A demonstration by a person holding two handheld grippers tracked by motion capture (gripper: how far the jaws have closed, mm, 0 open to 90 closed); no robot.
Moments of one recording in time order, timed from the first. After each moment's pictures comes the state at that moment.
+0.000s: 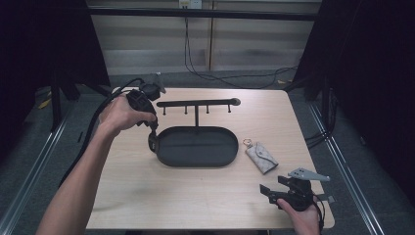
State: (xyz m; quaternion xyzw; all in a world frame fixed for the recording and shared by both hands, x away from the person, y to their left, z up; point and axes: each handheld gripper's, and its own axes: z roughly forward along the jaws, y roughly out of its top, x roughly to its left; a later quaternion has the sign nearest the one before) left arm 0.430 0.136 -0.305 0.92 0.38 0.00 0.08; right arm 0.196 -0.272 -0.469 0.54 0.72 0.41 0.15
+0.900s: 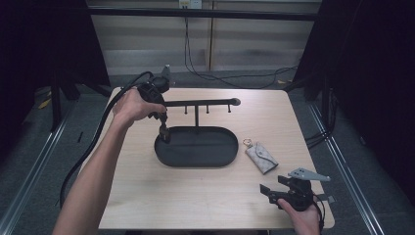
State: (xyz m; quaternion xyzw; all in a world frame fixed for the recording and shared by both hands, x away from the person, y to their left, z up) left arm 0.458 0.114 -0.308 0.91 0.40 0.00 0.09; right arm 0.196 -0.272 -0.469 0.54 0.72 0.41 0.15
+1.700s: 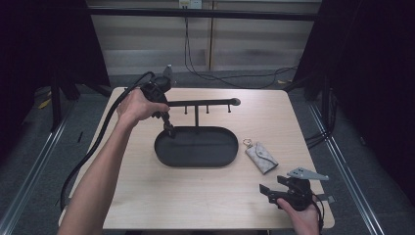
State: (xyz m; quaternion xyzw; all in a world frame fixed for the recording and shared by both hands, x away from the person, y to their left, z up) left arm 0.463 0.113 -0.313 0.90 0.42 0.01 0.09; right arm 0.198 -0.271 -0.470 0.54 0.72 0.40 0.15
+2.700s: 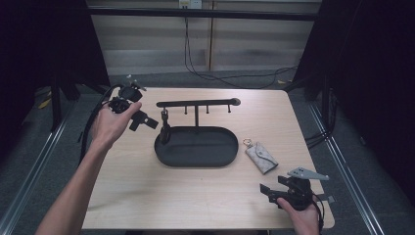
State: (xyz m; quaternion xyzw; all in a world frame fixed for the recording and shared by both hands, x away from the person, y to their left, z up) left arm 0.414 0.193 -0.323 0.87 0.41 0.03 0.26; right arm 0.198 -0.272 -0.470 0.55 0.72 0.40 0.15
